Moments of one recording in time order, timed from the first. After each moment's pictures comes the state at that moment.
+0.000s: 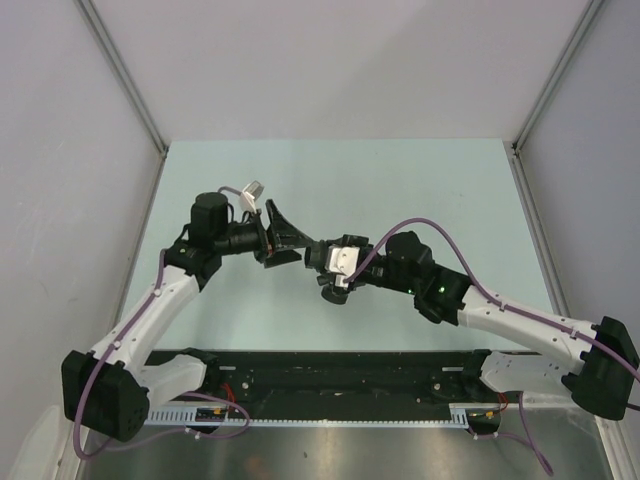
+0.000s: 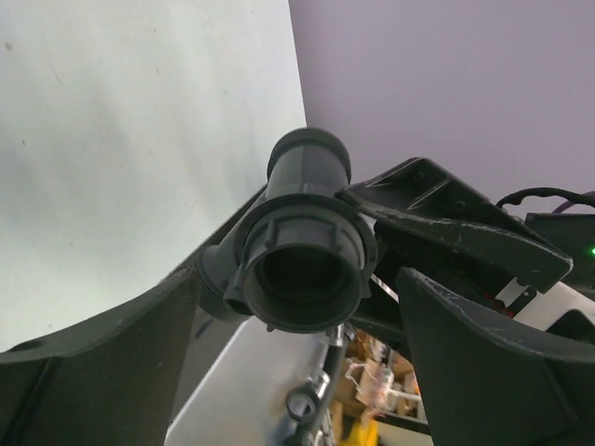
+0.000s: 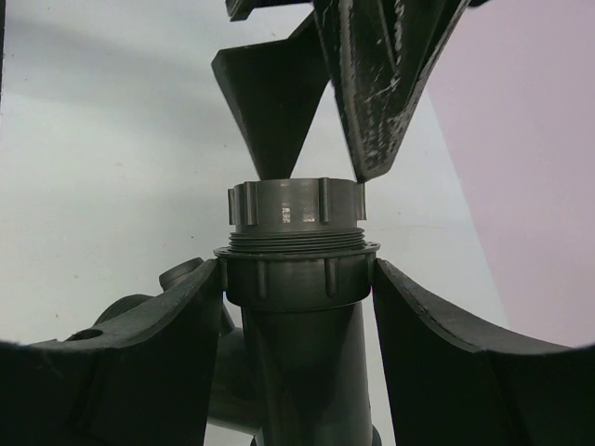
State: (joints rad) left arm -0.32 1.08 0.86 -0.24 0.84 -0.92; right arm 0.96 1.12 0.83 0.09 -0.22 -0.63
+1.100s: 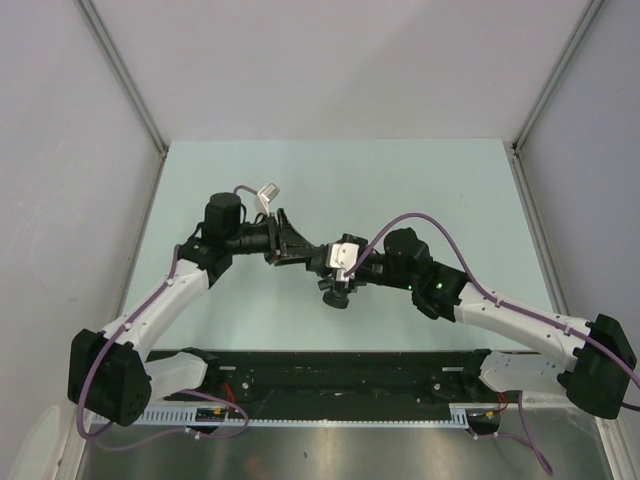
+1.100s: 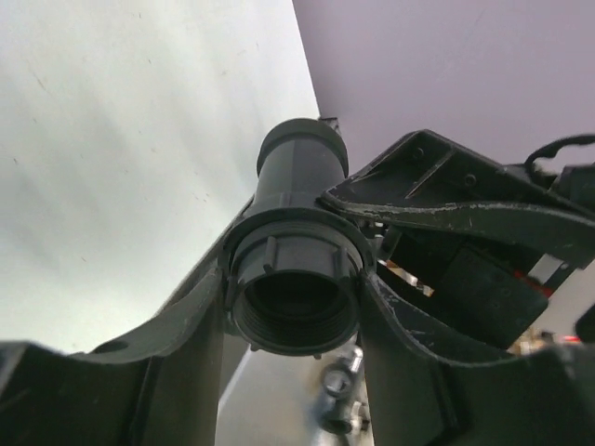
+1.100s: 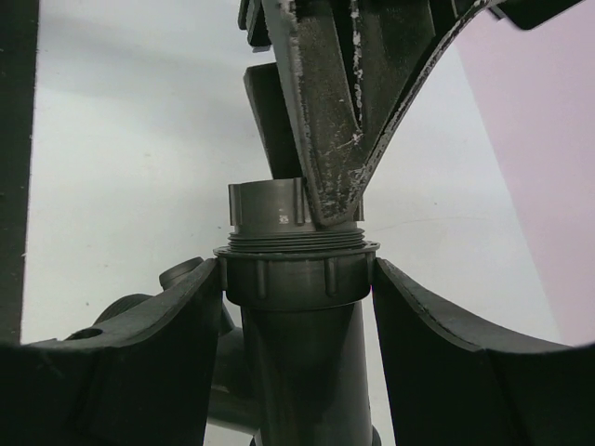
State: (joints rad) left arm -0.36 1.16 0.82 -0.14 0.90 -0.89; right arm 0.95 1.14 0.83 0.09 -0.27 -0.59
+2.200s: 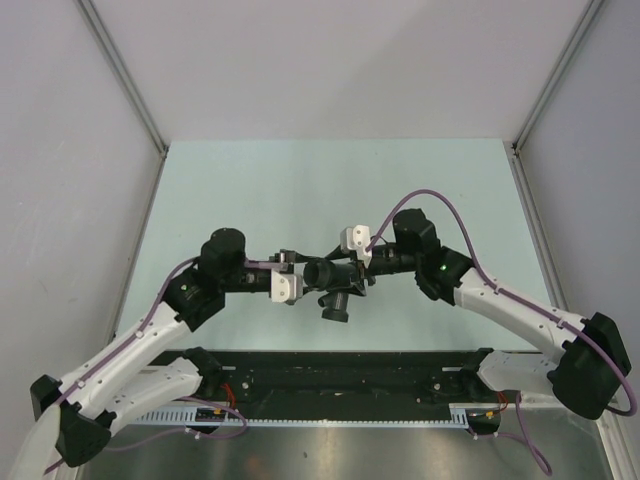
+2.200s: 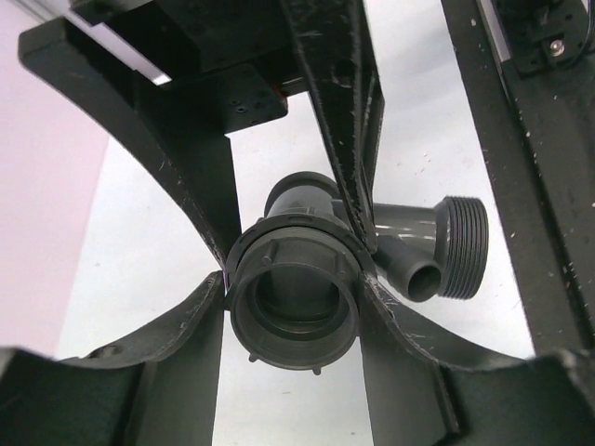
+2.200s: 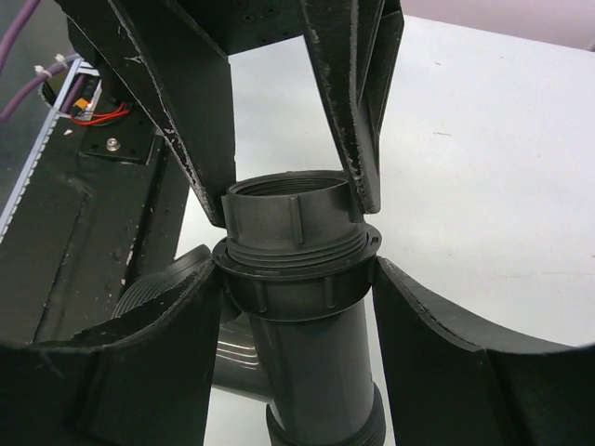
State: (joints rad) left arm -0.69 0.86 0.77 -0.26 0.71 0.73; right arm 0.77 1.19 0.87 0.02 -0.77 -0.42
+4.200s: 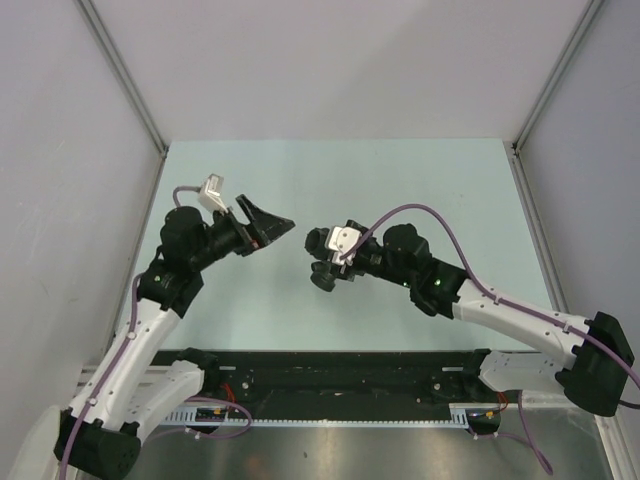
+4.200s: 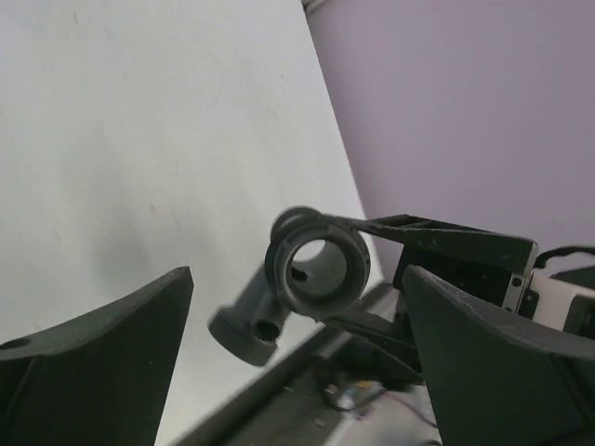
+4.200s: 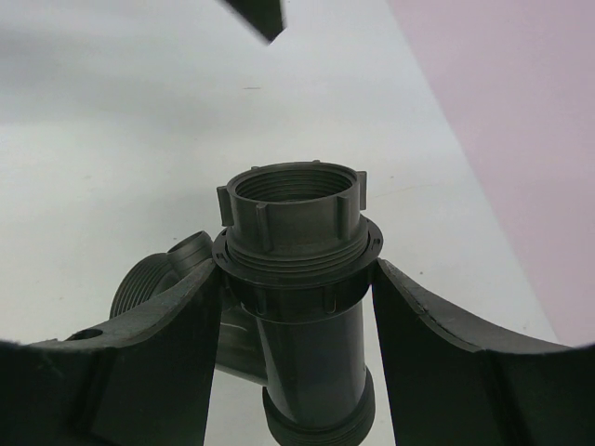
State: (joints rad) left arm -0.35 0.83 0.86 -0.24 0.40 -0.72; right arm 0.93 1.16 0.86 0.10 -0.15 -0.50
